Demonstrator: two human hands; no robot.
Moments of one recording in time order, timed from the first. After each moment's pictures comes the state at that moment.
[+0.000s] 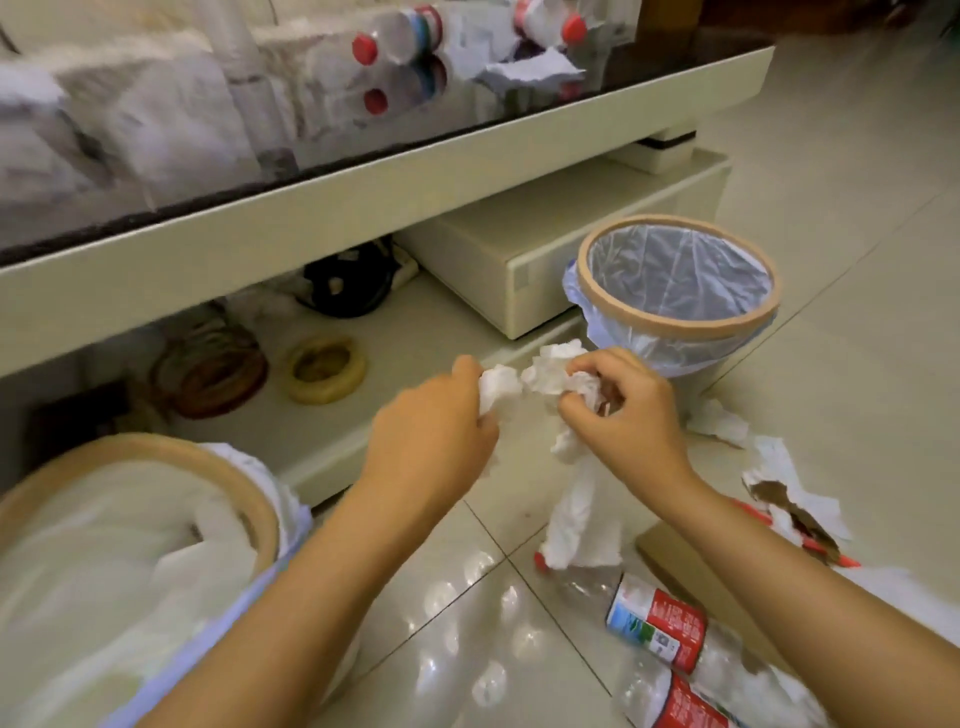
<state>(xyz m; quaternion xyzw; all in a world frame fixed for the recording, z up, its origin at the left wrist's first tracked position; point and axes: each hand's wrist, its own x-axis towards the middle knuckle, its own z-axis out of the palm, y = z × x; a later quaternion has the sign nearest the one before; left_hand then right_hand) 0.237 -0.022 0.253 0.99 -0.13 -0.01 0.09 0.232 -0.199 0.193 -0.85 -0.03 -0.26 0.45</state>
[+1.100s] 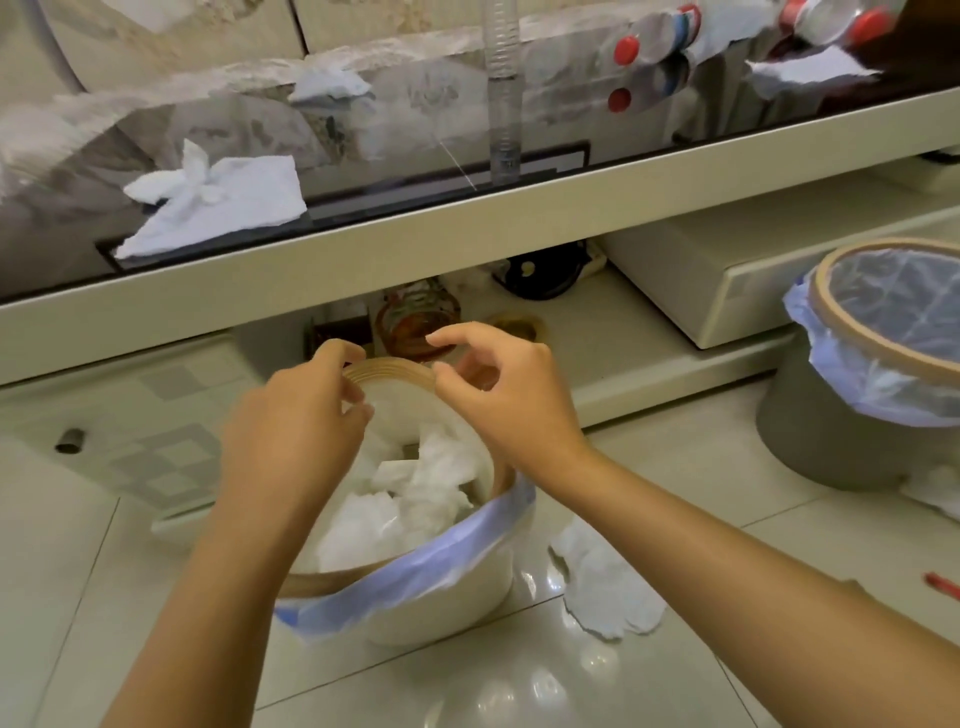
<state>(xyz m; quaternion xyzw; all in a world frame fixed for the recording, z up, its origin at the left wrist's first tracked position) 0.159 0.203 0.290 0.98 0.13 0.14 0.09 0.220 0.043 0.255 -0.80 -0.24 -0.09 0.55</state>
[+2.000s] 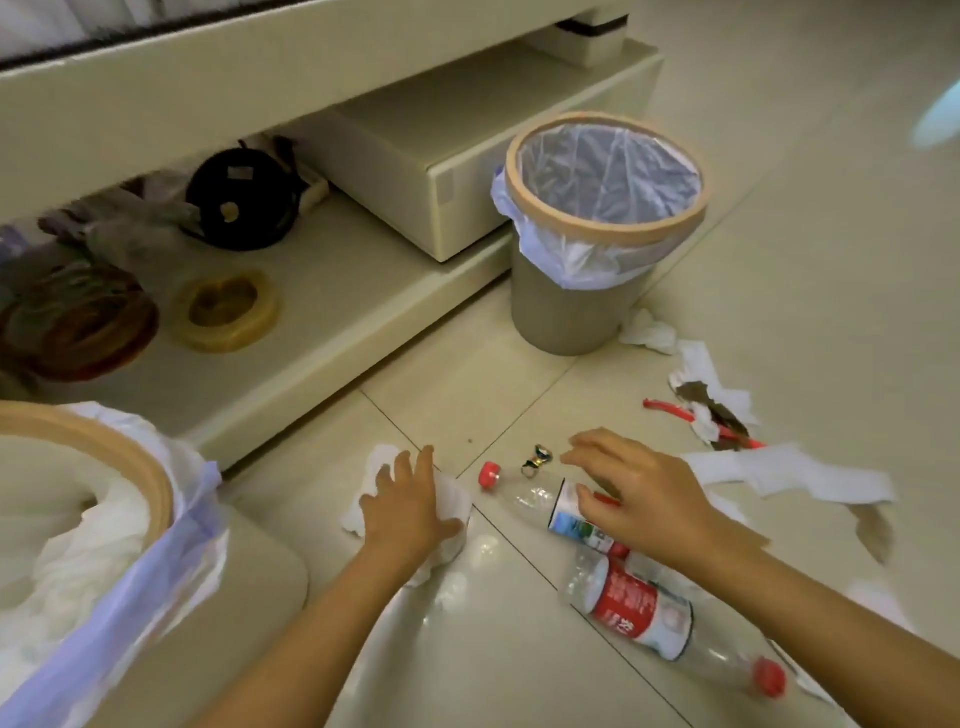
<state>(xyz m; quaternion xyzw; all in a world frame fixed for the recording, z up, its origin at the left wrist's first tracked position) 0.207 -0.025 0.036 0.96 -0.09 -0.24 0.08 0.116 -0.265 0.091 -0.98 -0.04 0.01 0.17</state>
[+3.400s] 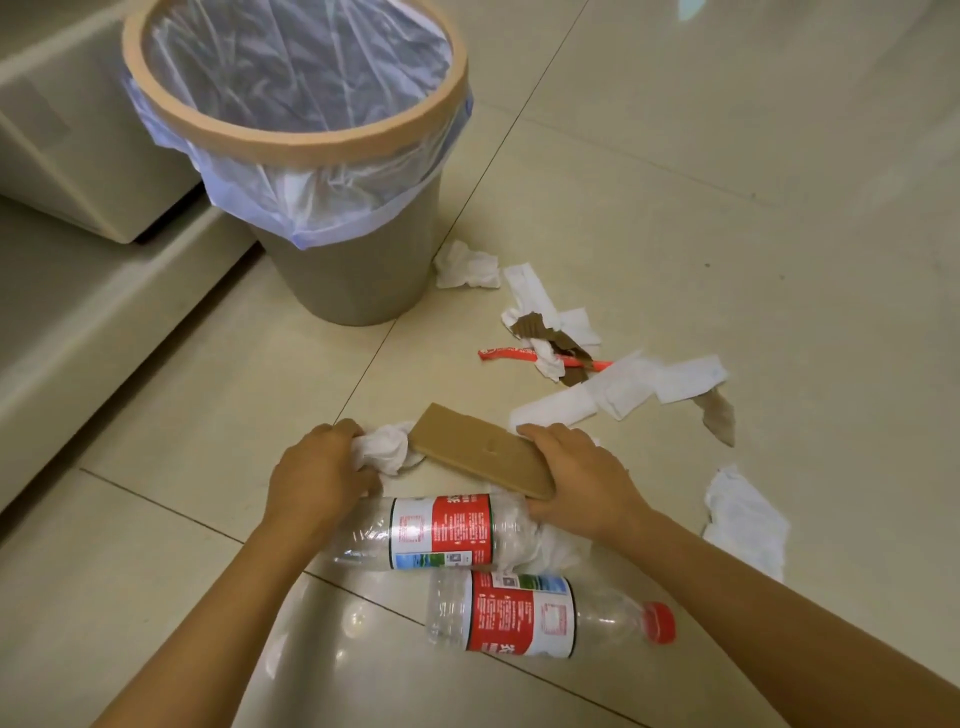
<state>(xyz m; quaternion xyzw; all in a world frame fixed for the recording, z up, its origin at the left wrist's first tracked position) 0.268 -0.152 -0.014 0.93 -0.26 -0.21 0.14 0.082 -0.360 -0.003 -0.95 0.21 0.15 0.20</state>
